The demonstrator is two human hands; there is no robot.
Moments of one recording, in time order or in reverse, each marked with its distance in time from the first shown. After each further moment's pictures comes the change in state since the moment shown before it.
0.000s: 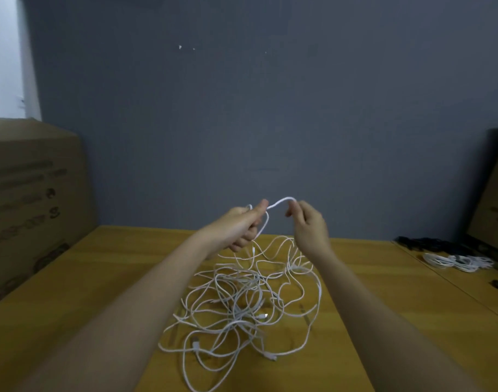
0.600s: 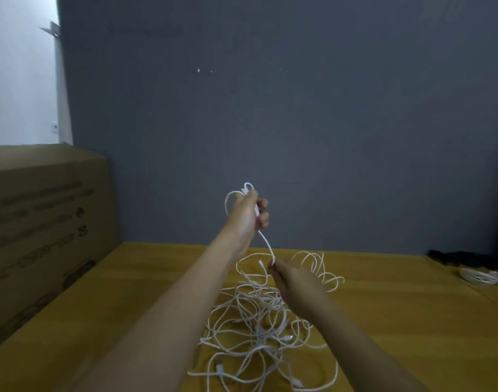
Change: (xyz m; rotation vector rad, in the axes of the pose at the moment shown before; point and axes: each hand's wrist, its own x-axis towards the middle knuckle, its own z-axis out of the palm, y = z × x) left_hand 0.030 0.017 -0.012 -0.548 0.410 0.242; right_hand -0.051 0.017 0.045 -0.520 -0.421 -0.300
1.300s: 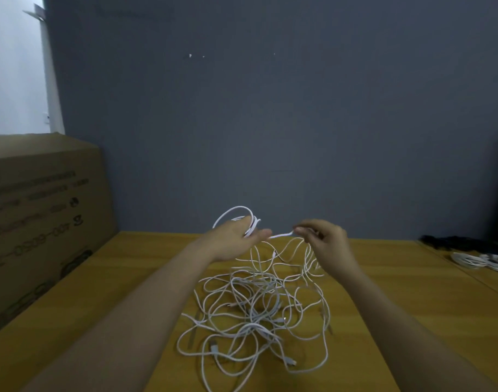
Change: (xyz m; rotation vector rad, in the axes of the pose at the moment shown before) left_hand -0.010 -0.031 -0.053 1.355 -0.419 0.045; right_hand 0.002 0.030 -0.060 0.516 0.280 0.131
